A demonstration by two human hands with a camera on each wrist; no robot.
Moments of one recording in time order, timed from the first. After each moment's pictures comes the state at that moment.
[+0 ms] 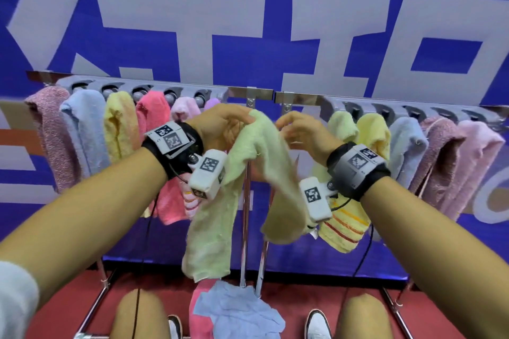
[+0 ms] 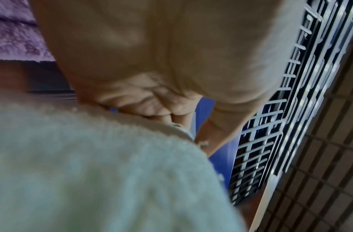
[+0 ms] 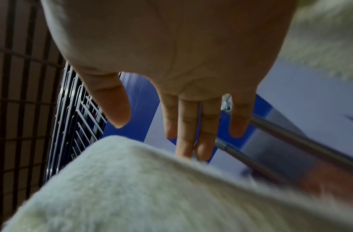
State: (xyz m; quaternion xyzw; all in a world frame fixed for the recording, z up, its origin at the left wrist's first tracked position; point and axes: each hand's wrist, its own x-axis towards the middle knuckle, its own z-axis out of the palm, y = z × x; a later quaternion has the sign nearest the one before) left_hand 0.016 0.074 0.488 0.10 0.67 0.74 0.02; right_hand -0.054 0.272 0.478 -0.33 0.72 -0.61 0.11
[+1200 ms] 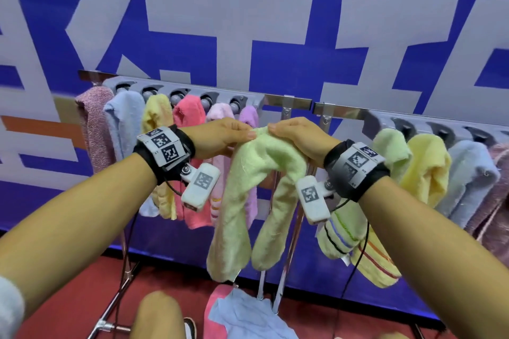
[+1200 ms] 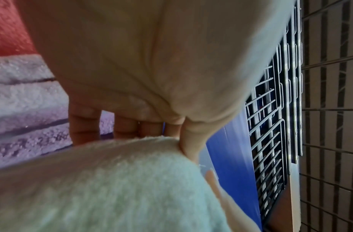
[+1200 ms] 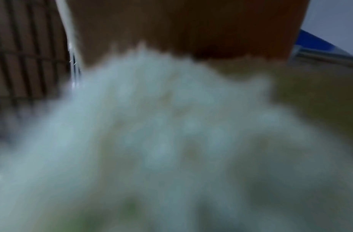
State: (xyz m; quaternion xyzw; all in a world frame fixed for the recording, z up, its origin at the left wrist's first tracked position) left_hand 0.018 -0.007 0.473 0.07 0.82 0.57 -0.01; right_hand -0.062 0.190 0.488 -0.40 0.72 -0.55 0.17
